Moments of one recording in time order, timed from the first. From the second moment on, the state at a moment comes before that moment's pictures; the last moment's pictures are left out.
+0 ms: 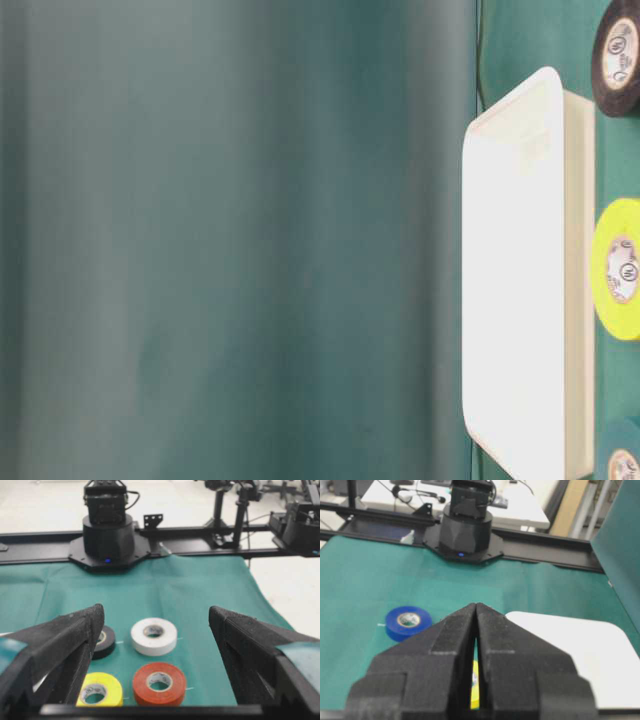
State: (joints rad) left arm -0.13 -0.96 1.17 0.00 -0.23 0.00; right arm -0.01 -0.93 1.15 0.00 -0.21 0.02
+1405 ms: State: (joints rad) left arm -0.16 -0.20 0.59 0.00 -0.41 0.01; right arm -0.01 -0.92 1.14 -0.02 -0.21 0.01
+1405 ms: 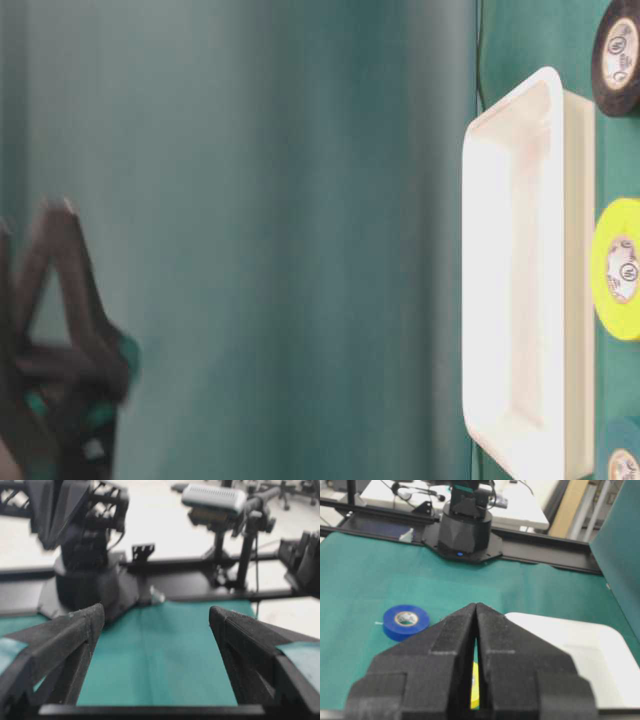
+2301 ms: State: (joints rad) left arm -0.17 0.04 0.25 0.00 -0.27 0.03; right arm -0.01 -0.90 1.14 -0.03 -0.21 0.01
